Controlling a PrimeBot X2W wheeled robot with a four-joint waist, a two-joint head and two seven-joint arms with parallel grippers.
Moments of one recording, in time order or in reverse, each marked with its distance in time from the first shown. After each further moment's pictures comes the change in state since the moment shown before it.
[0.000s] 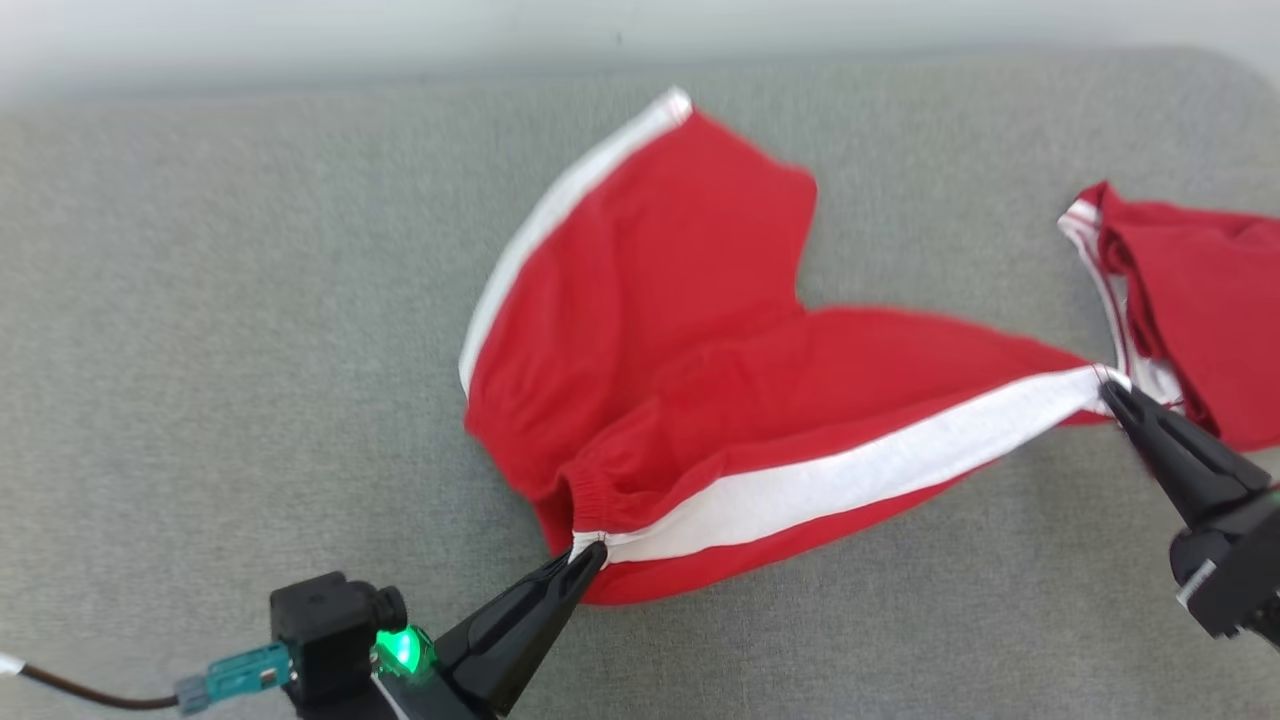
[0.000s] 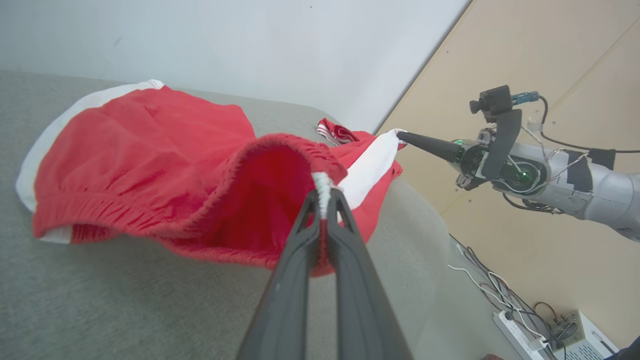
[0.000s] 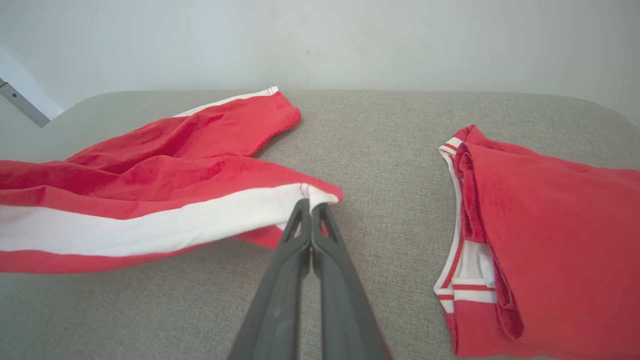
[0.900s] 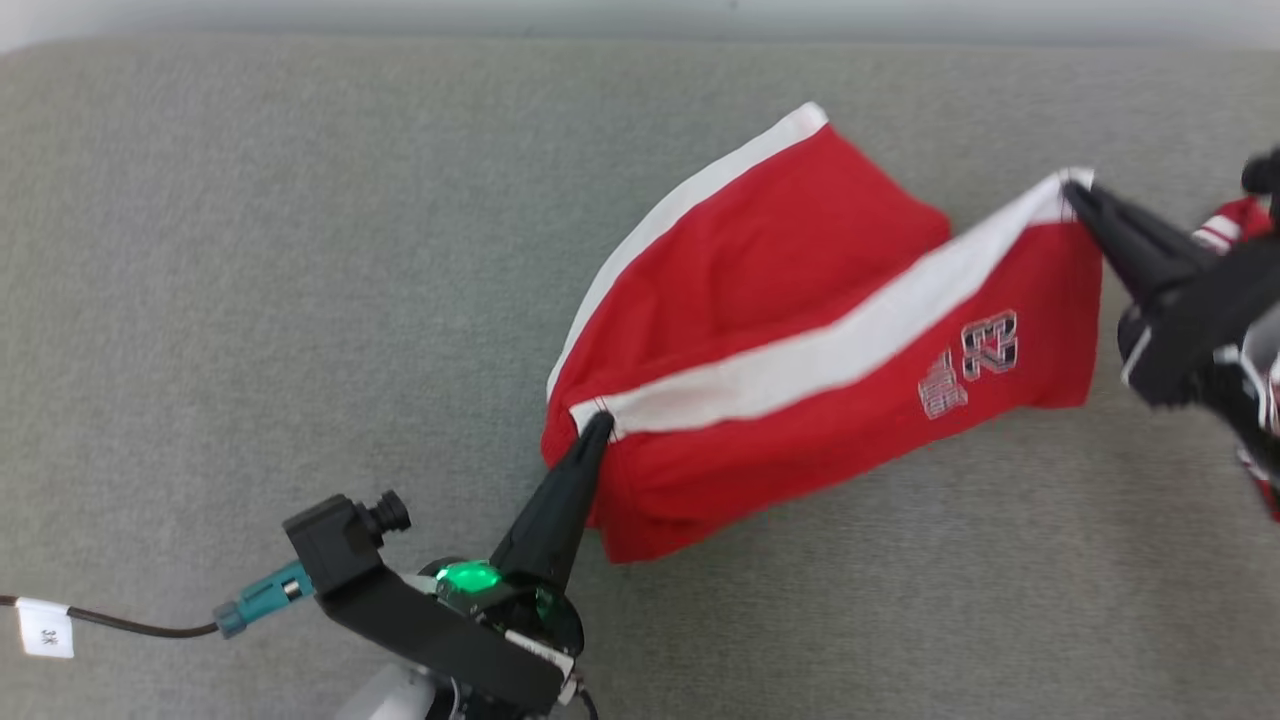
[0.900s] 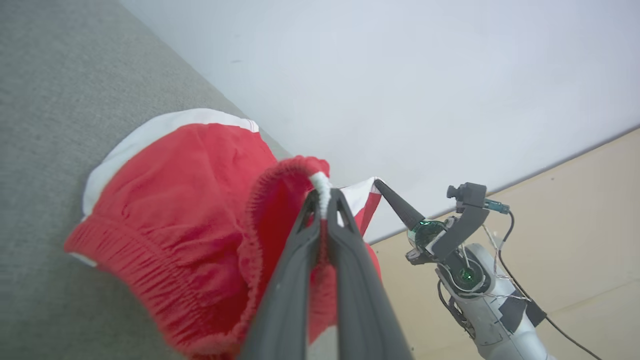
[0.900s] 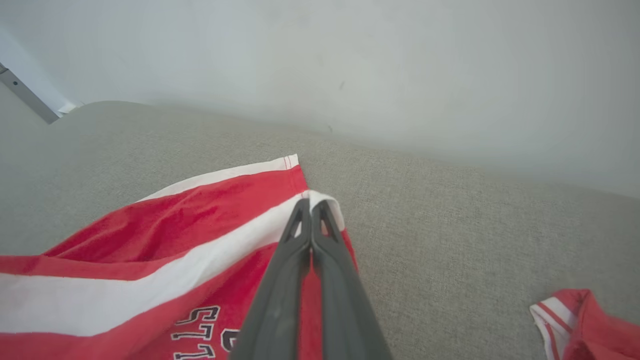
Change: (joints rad) left arm 0.052 -0.334 0.225 0.113 -0.337 0.000 0.000; right arm -0.396 0.197 -0.024 0.189 -0.136 0.000 0.316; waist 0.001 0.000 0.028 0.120
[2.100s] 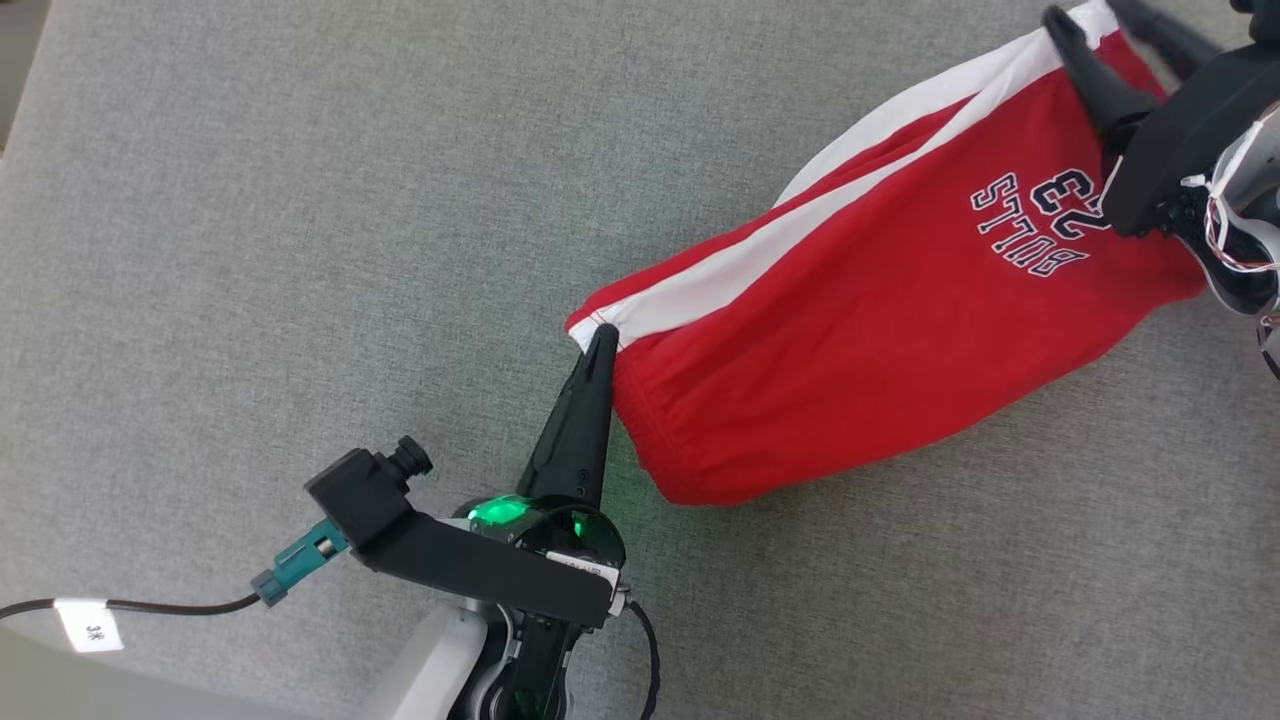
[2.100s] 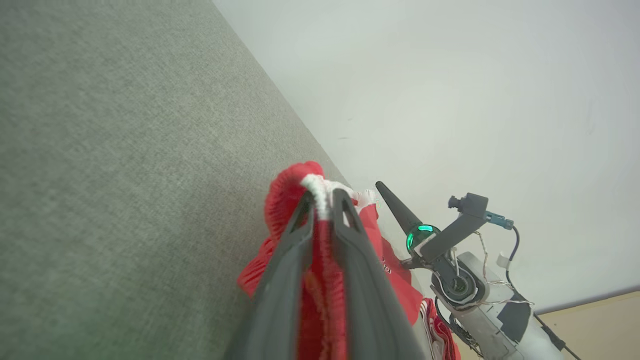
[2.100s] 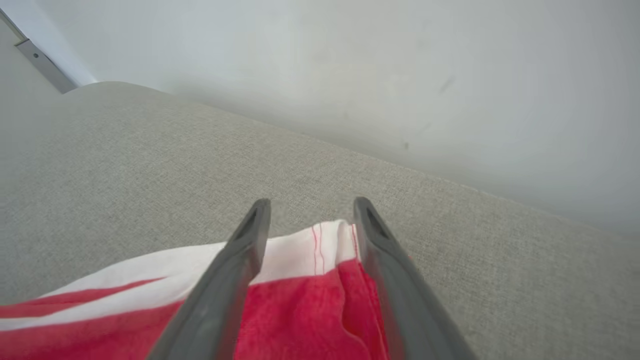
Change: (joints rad) left arm -0.028 -0.252 0.176 0.117 0.138 0.000 0.000; right arm -0.523 0.071 0.487 0.500 0.128 0.000 -0.267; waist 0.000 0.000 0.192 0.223
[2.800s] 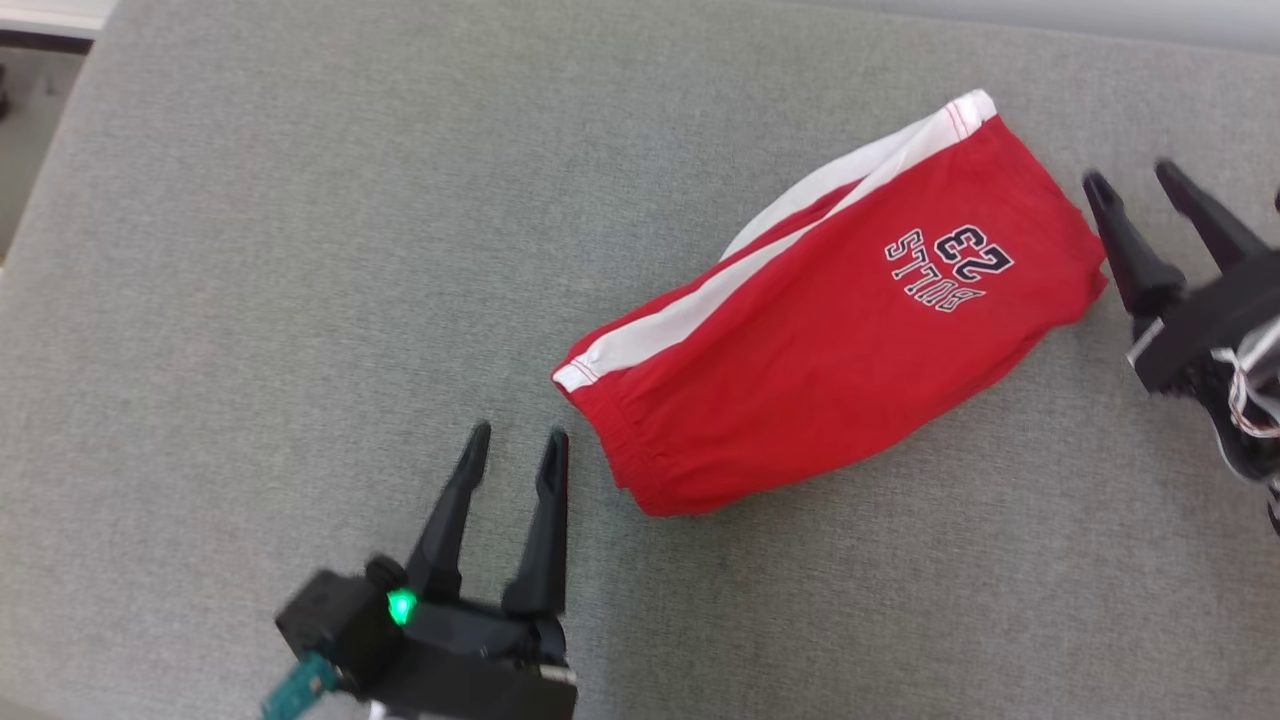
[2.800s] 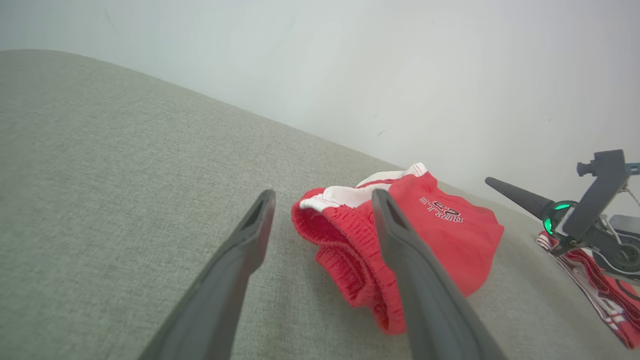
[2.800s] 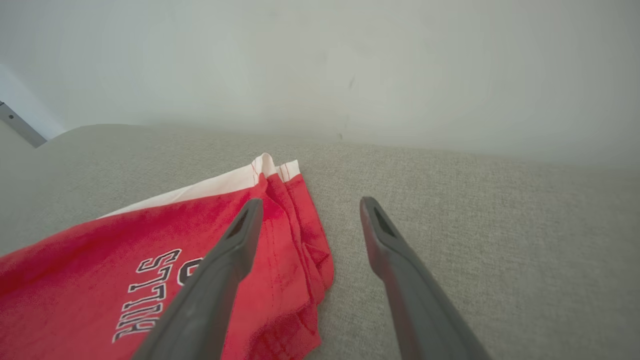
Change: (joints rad) left arm 0.201 -0.002 0.172 -0.026 0.677 0.061 0.000; right arm 0.236 -0.081 0.037 -0.033 0.185 0.000 -0.251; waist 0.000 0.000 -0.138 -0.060
